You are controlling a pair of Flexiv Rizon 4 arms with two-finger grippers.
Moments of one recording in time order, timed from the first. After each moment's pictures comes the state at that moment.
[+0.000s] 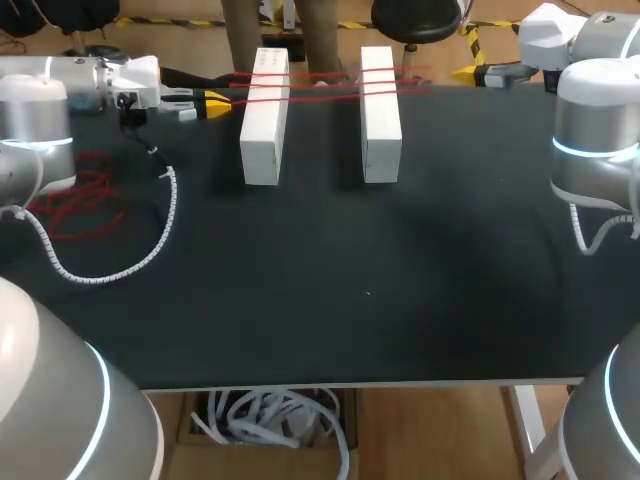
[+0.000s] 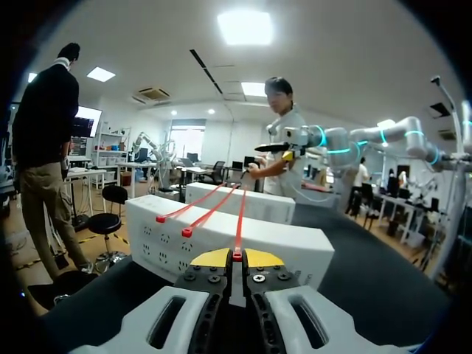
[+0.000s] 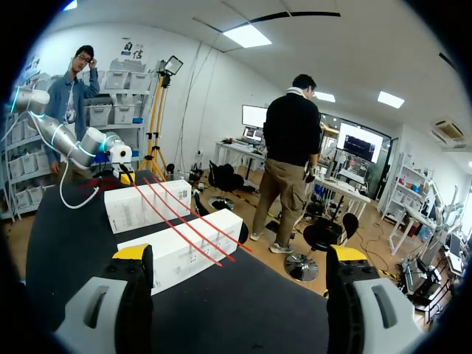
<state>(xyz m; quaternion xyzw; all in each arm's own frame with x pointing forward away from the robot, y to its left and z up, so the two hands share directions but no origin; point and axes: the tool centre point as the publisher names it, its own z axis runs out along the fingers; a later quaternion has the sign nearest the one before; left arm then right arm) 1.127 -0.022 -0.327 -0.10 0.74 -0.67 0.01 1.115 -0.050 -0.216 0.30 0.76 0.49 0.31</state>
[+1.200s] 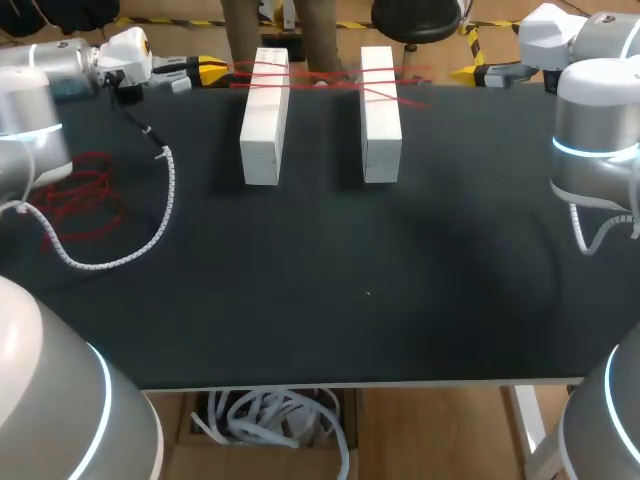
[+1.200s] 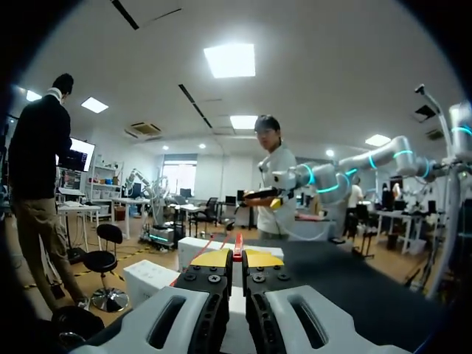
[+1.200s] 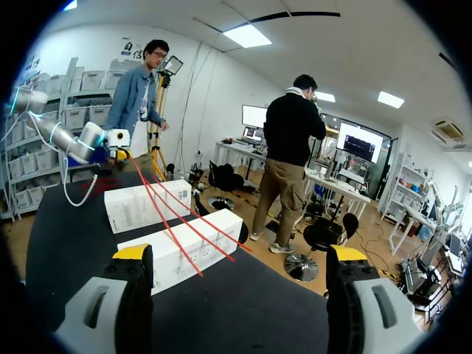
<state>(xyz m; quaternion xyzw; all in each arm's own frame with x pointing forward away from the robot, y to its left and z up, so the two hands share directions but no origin) 1.117 -0.027 -0.233 -0.07 0.66 -0.75 0.02 1.115 -0.050 -0.216 0.30 0.76 0.49 0.31</state>
